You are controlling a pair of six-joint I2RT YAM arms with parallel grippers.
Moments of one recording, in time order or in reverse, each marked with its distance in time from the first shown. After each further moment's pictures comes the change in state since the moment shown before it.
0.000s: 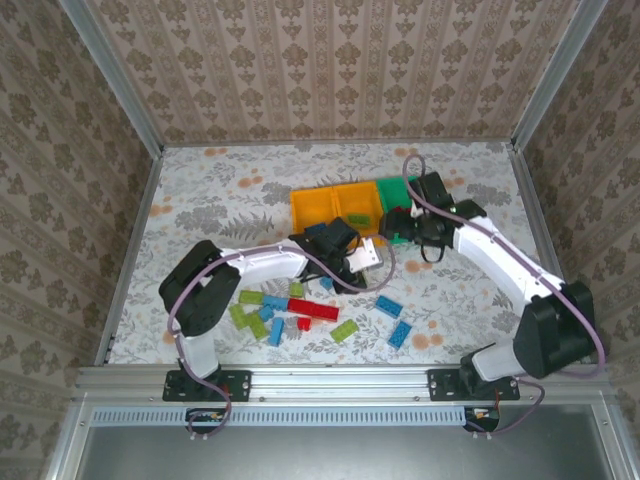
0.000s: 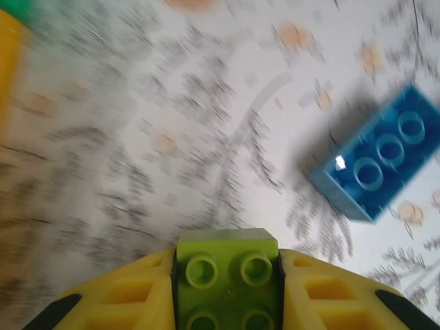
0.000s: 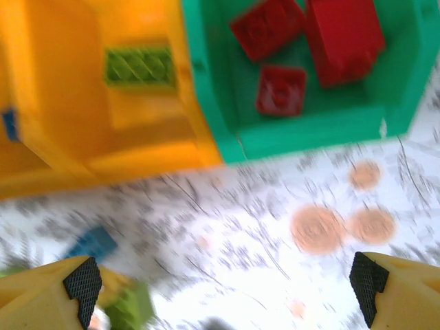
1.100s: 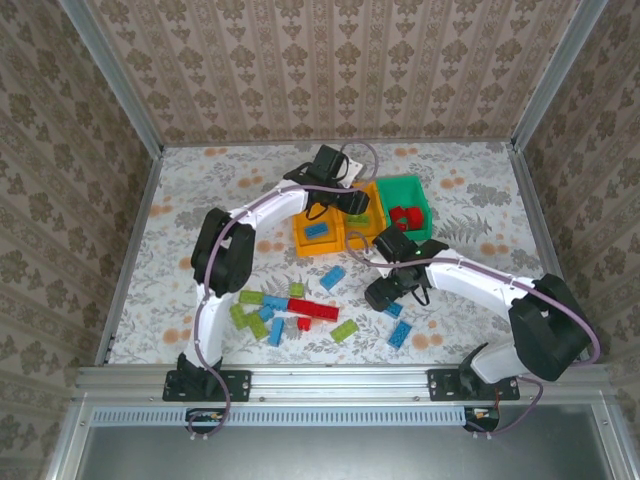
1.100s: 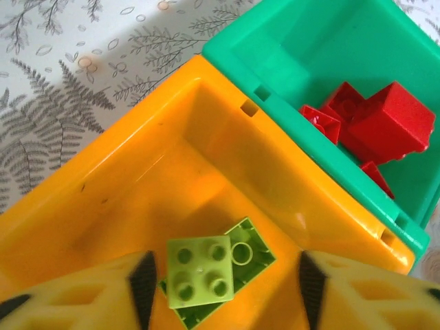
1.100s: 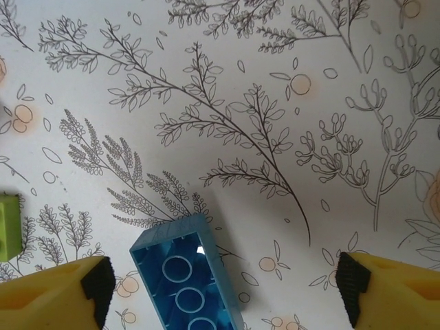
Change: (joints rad) left arm 0.252 0.361 0.632 -0.134 -0.035 -0.417; right arm 0.285 0.050 -0.222 0.027 0.000 -0.497
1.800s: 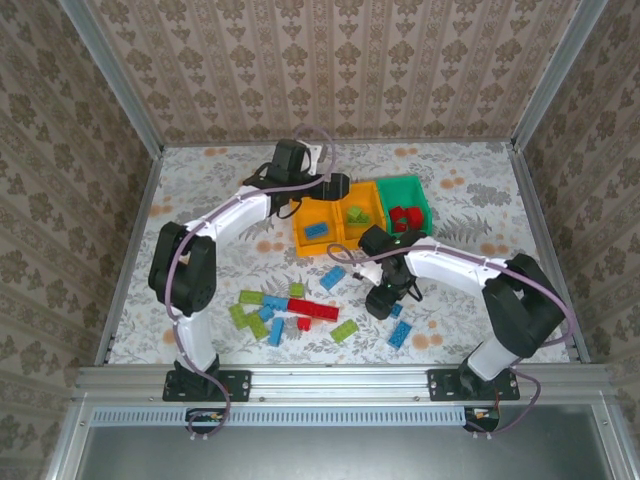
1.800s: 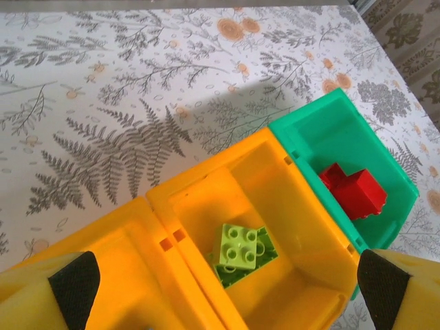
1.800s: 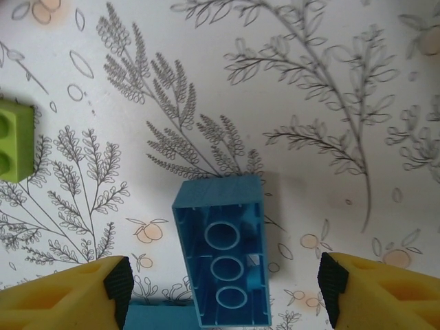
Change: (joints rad) left arm 0.113 -0.297 -0.320 0.219 0.001 -0.211; right arm 0.044 0.172 0.142 -0.222 -0.042 -0.168
